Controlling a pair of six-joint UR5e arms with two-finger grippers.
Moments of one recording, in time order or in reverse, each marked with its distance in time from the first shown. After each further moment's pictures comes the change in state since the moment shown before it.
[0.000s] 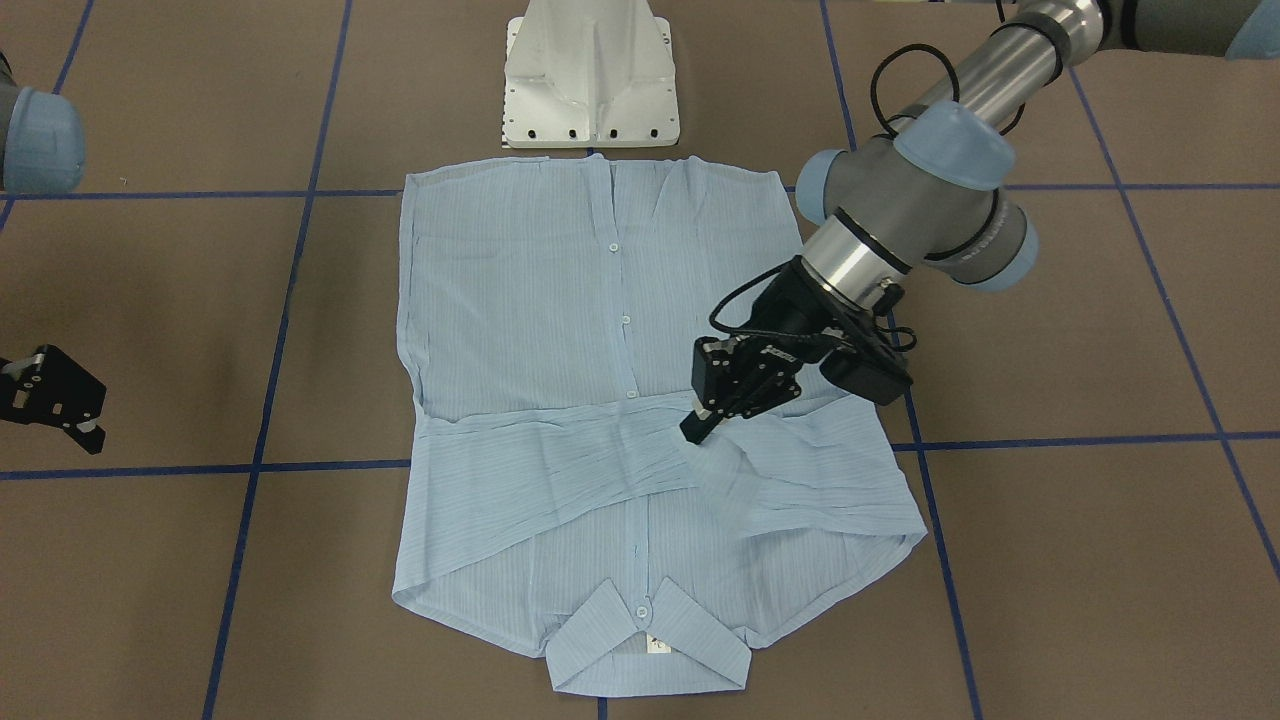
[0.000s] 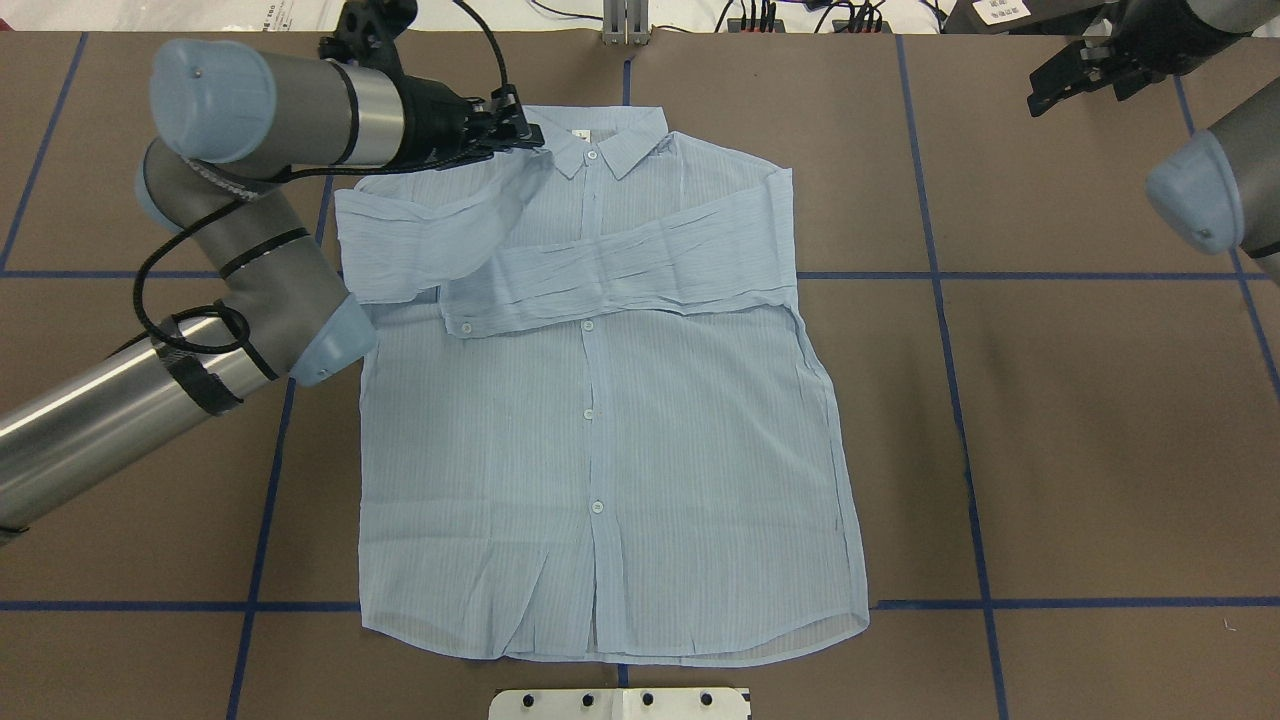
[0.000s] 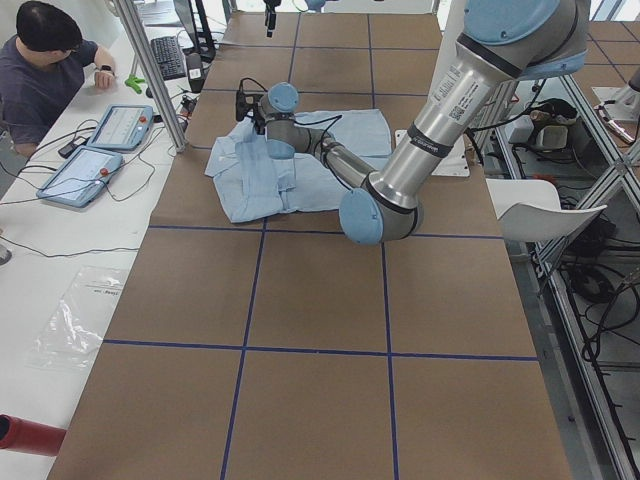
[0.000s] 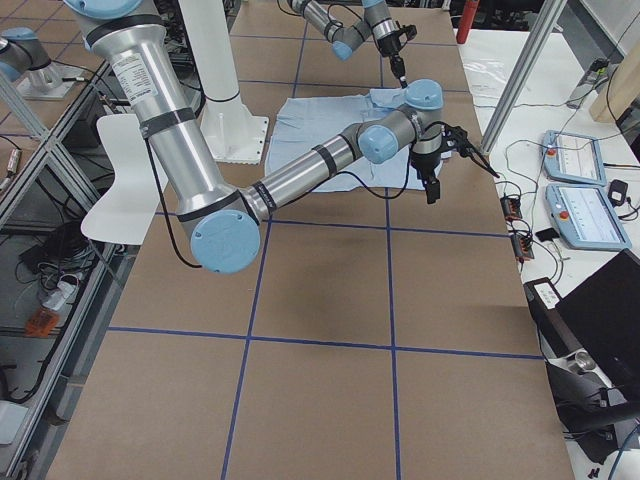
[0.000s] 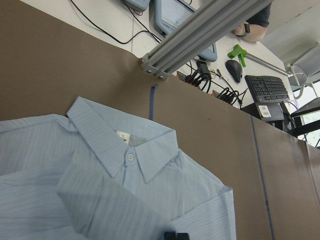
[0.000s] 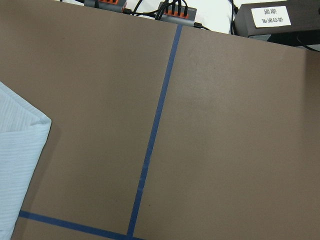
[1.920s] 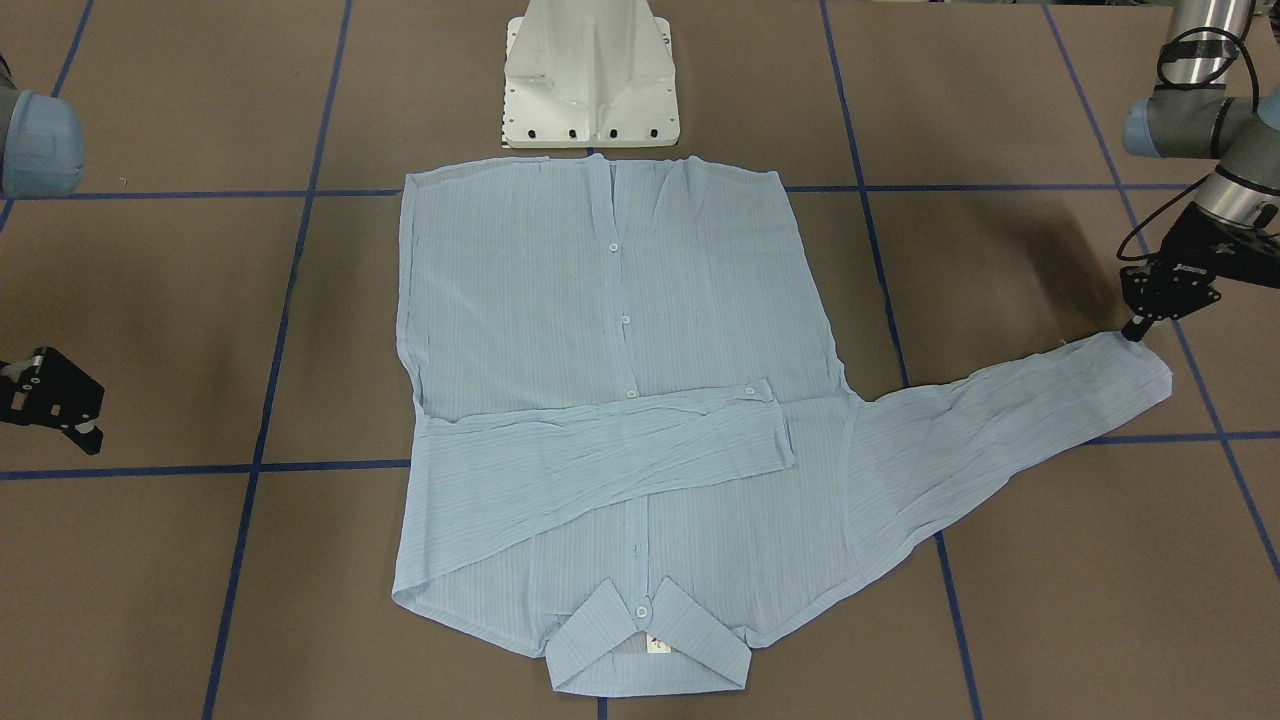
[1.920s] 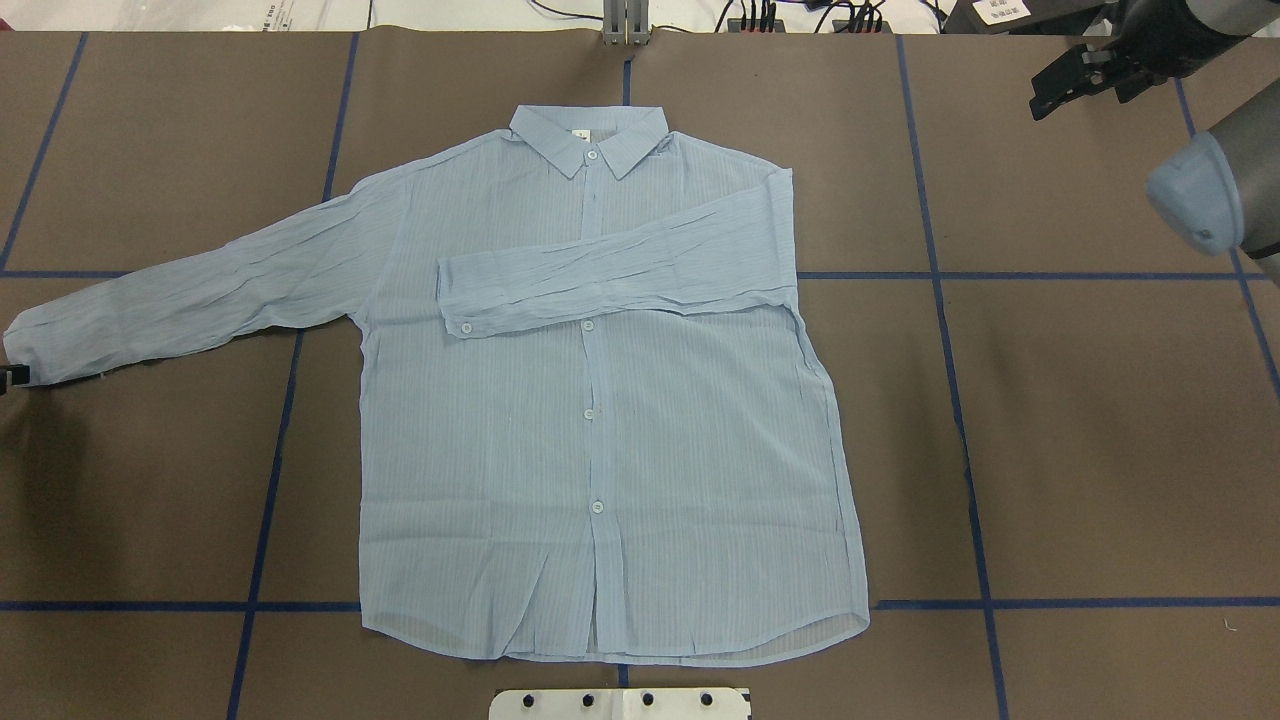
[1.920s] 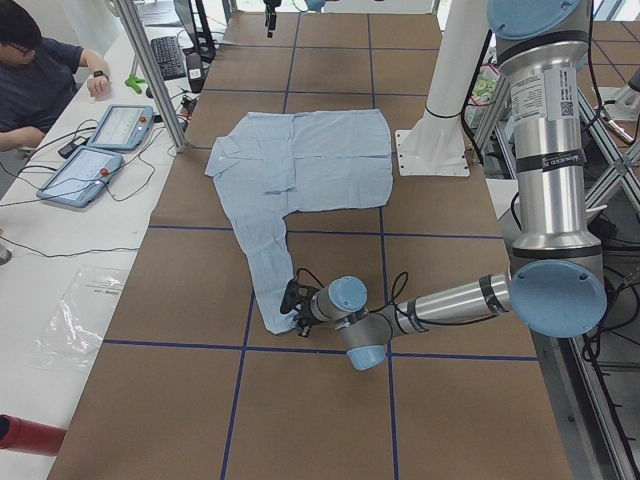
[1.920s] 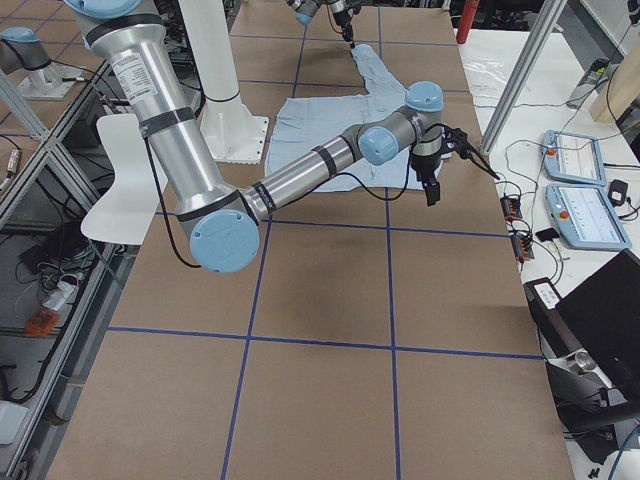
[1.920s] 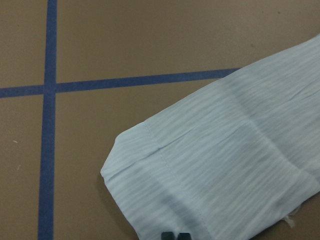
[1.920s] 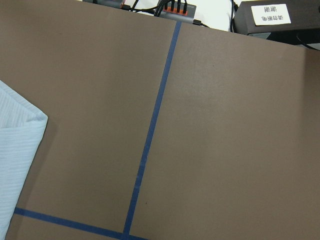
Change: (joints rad) left arm -0.201 0.860 0.138 -0.496 -0.091 0.682; right arm 0.000 -0.003 -0.006 0.000 0.001 -0.015
